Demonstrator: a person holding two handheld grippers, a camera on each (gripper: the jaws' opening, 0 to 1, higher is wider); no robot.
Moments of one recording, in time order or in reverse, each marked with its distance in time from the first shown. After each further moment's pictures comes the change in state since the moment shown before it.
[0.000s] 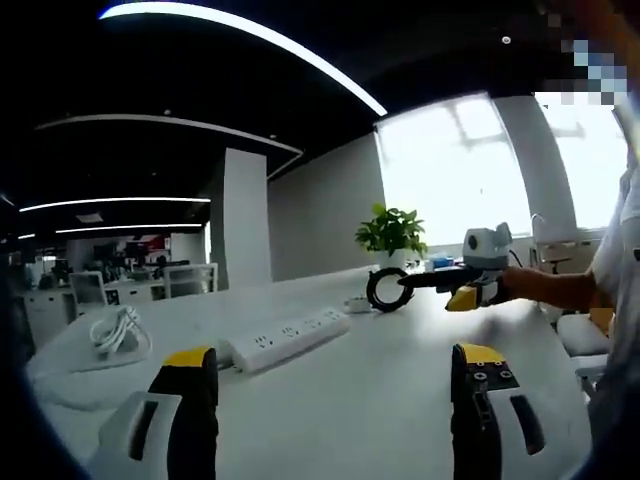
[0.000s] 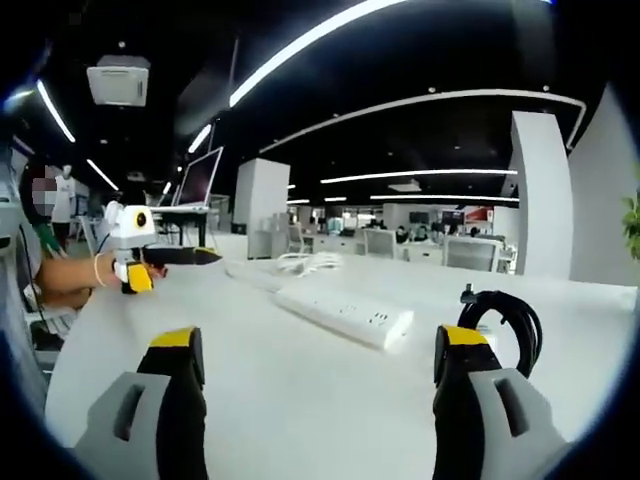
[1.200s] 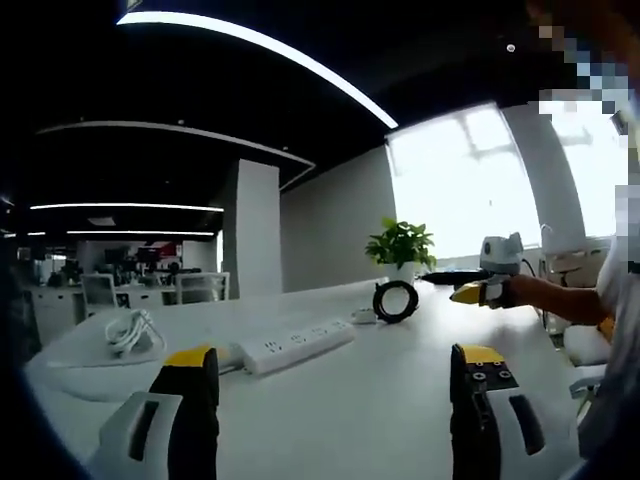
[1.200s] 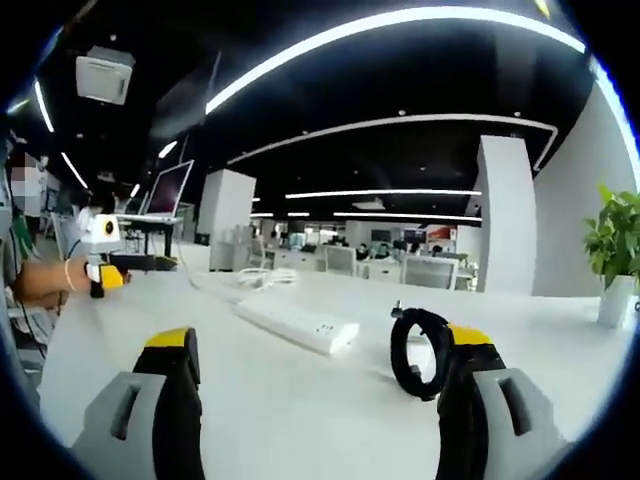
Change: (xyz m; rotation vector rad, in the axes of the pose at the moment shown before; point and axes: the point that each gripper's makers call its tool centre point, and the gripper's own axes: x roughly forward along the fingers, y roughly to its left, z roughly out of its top) left arm -0.018 0.000 0.008 -0.015 -0.056 0.045; right arm -0.040 -0.035 0.016 -0.053 -0.056 -0.174
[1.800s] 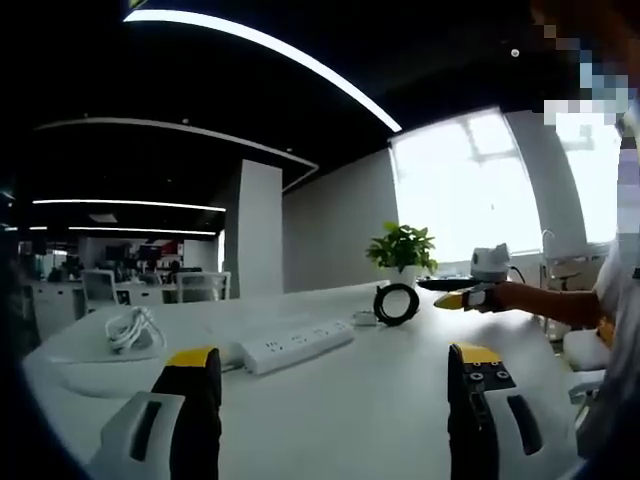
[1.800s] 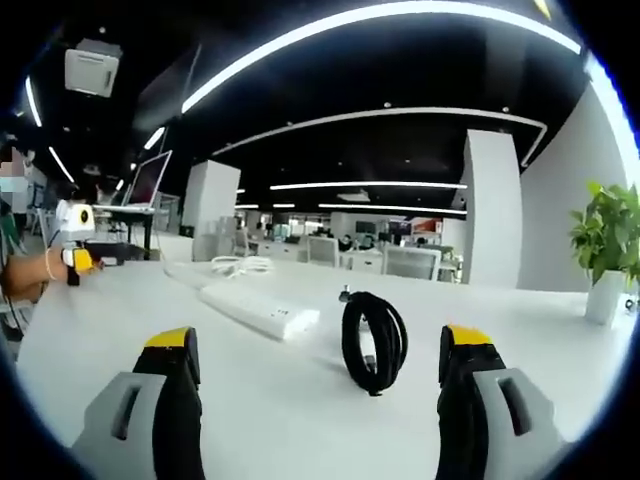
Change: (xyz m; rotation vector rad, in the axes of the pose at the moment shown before) left arm -0.002 0.000 0.000 -0.018 -0.009 0.004; right arm 0.005 -0.052 -0.024 0.000 0.045 -0.066
